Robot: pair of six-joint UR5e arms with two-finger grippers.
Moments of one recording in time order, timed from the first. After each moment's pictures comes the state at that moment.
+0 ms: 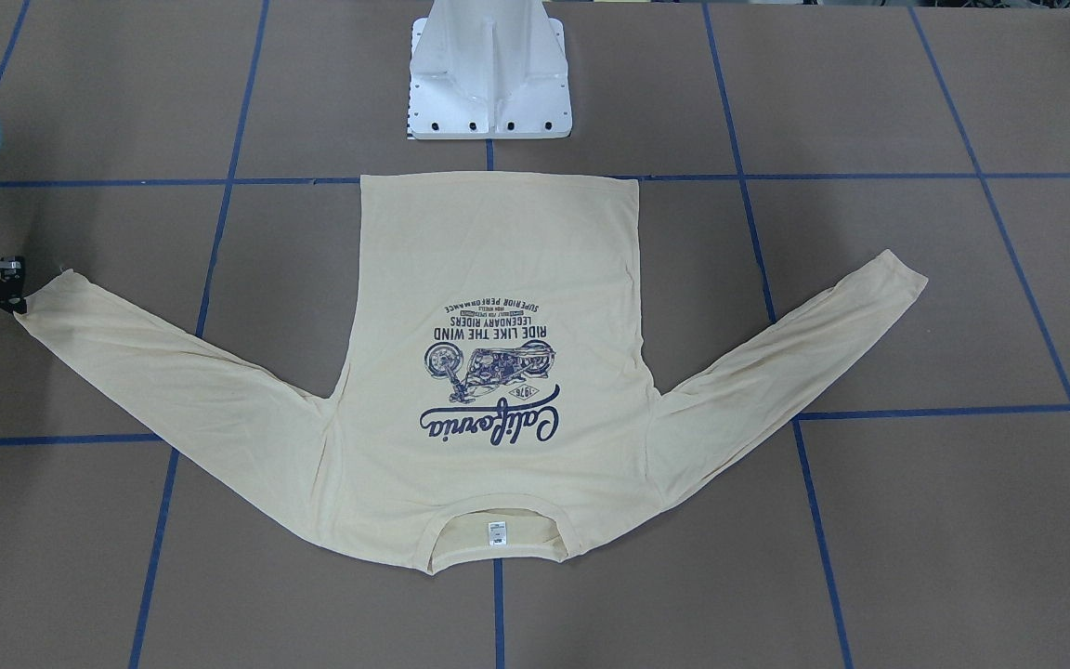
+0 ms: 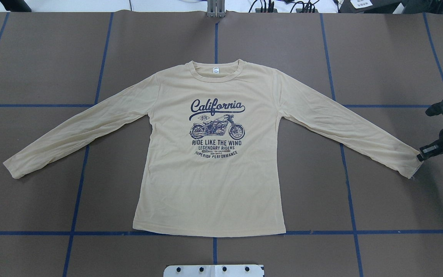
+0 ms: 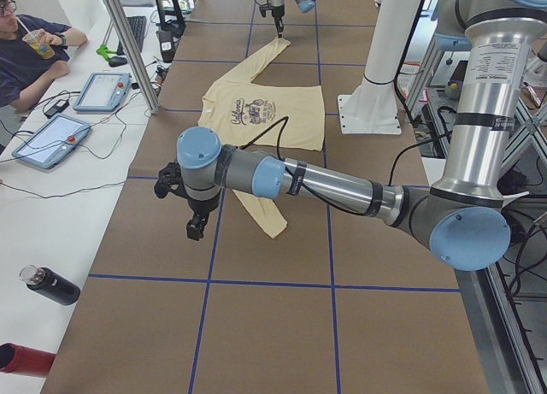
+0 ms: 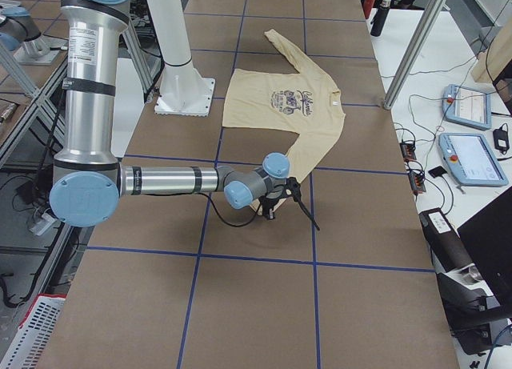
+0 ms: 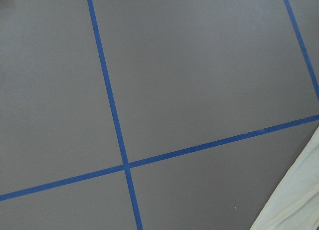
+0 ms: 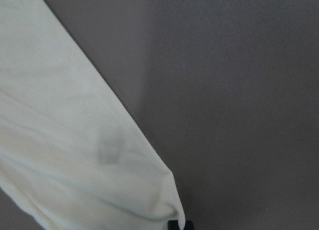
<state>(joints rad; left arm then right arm) -1.58 -1.69 -1.70 -1.56 -2.41 0.07 1.02 -1.68 1.63 -1.08 2.27 0.42</state>
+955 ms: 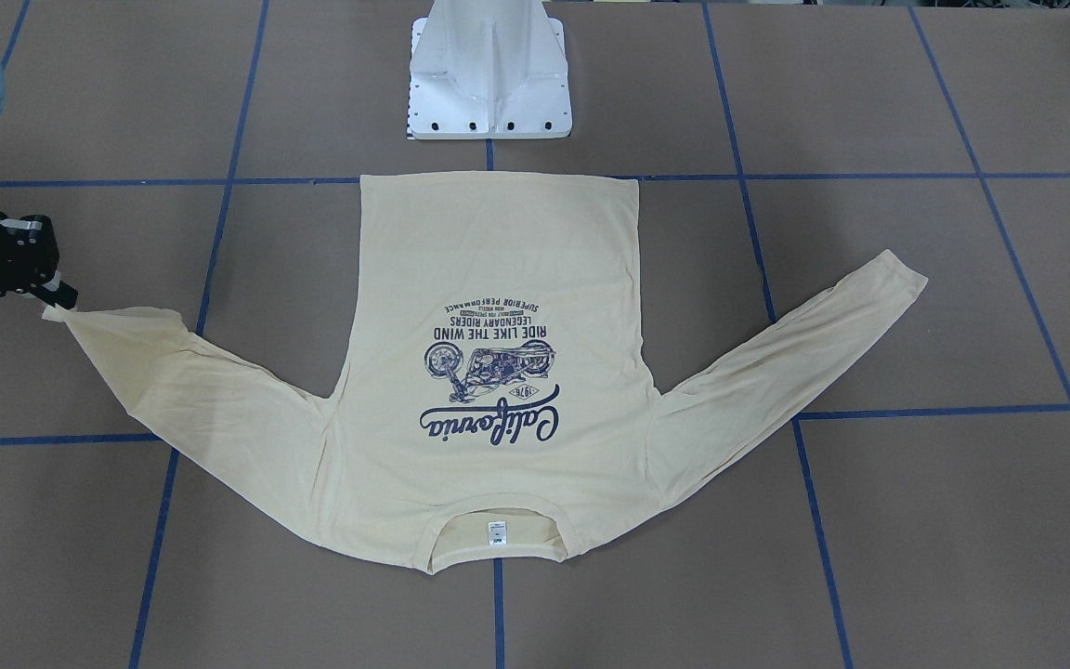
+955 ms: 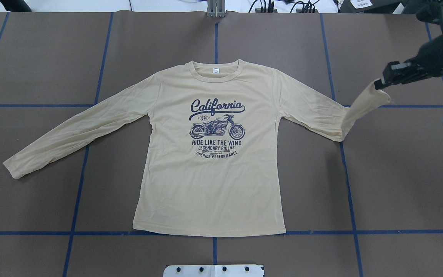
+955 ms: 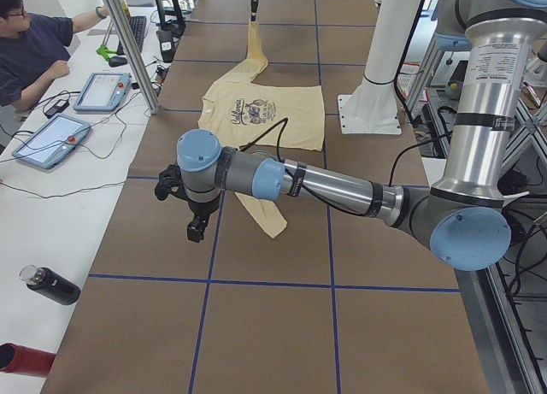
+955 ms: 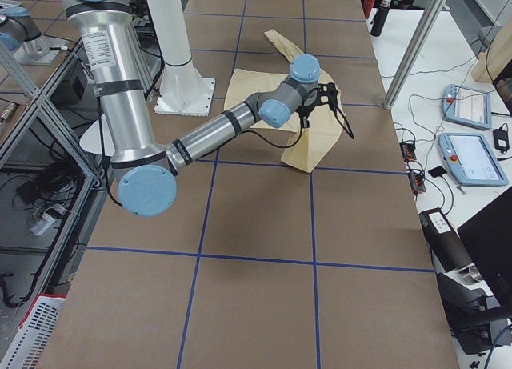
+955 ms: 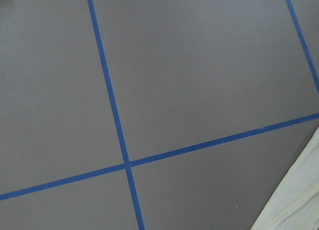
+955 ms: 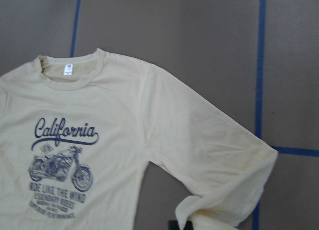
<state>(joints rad) -1.58 -1.69 -1.69 -1.56 -2.41 0.08 1.09 -1.28 1.88 -1.25 2.40 0.94</state>
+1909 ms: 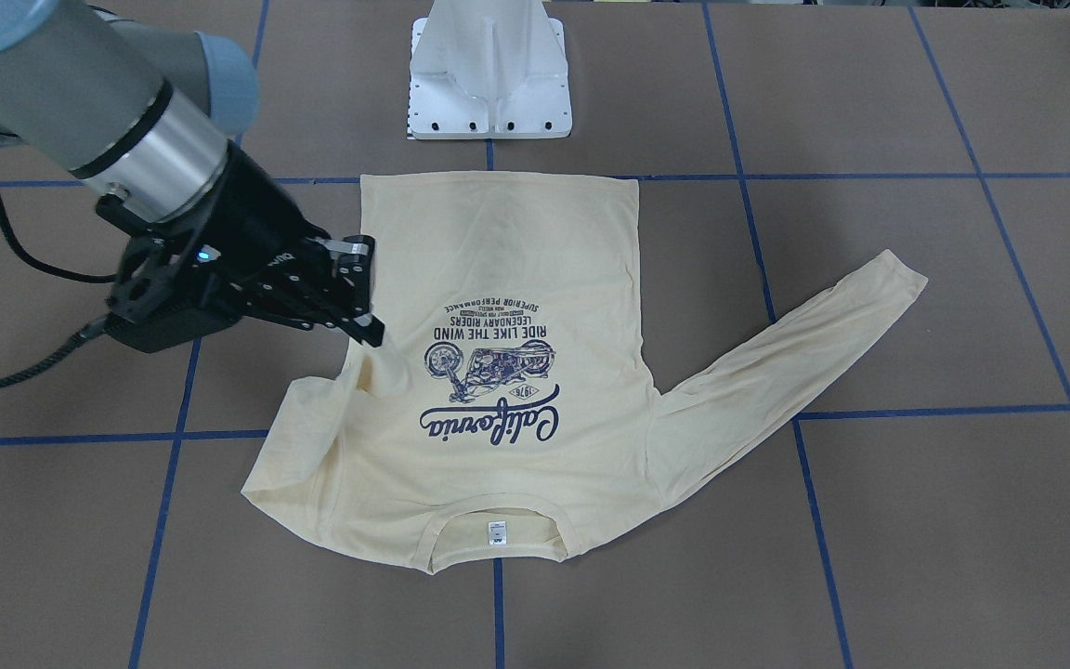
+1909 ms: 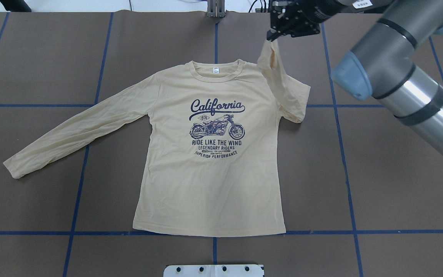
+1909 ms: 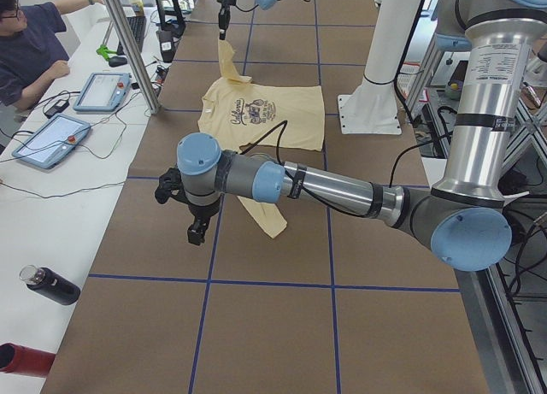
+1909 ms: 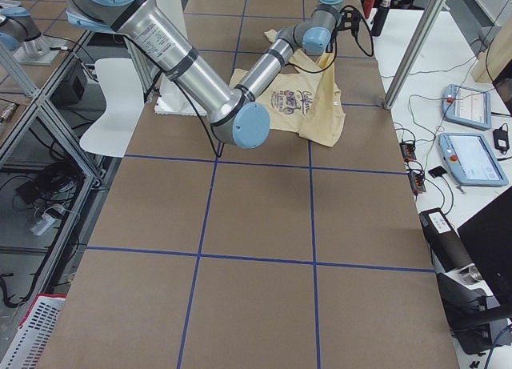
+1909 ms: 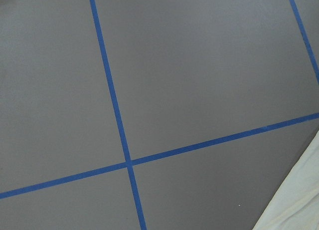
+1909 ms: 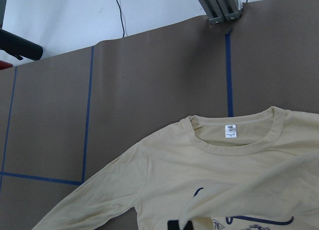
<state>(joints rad) -1.58 -1.69 -1.67 -1.57 -2.41 0.08 0.92 -0.66 1.49 -1.21 2.24 1.23</state>
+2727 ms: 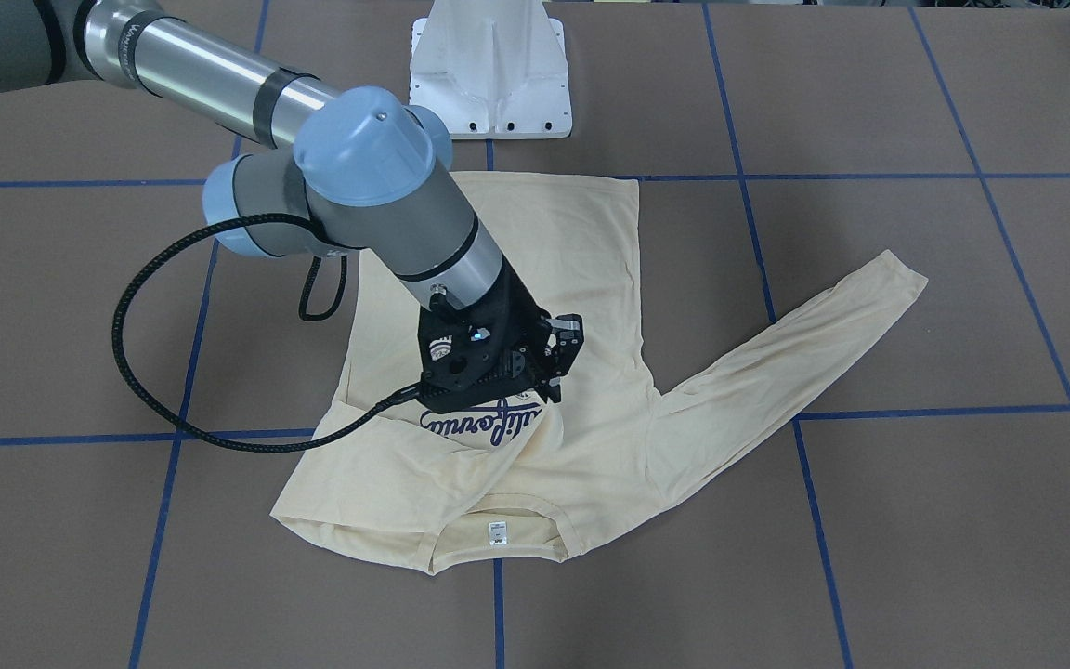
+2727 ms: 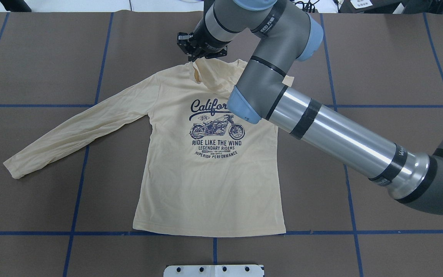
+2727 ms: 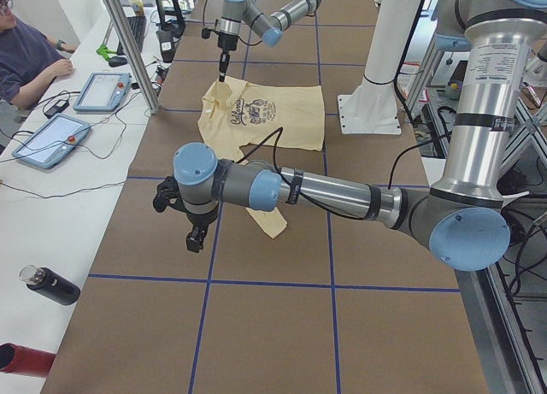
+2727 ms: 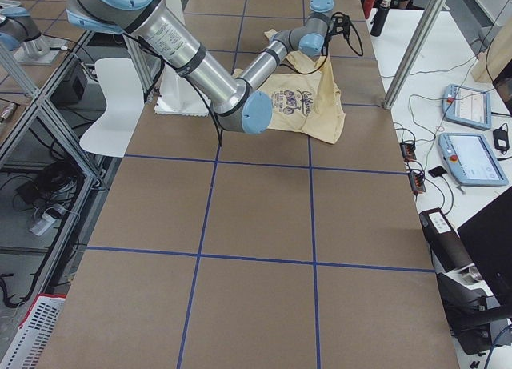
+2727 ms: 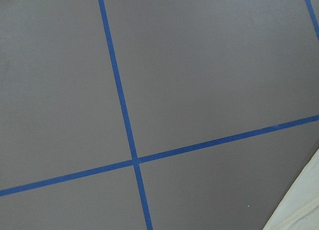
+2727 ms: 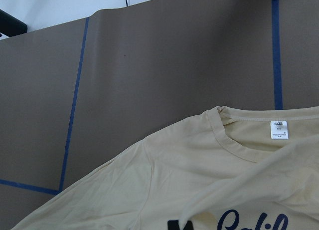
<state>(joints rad) -1.58 -1.70 -1.63 -1.60 -2.41 0.08 0.74 -0.54 1.19 -1.03 2.03 1.24</state>
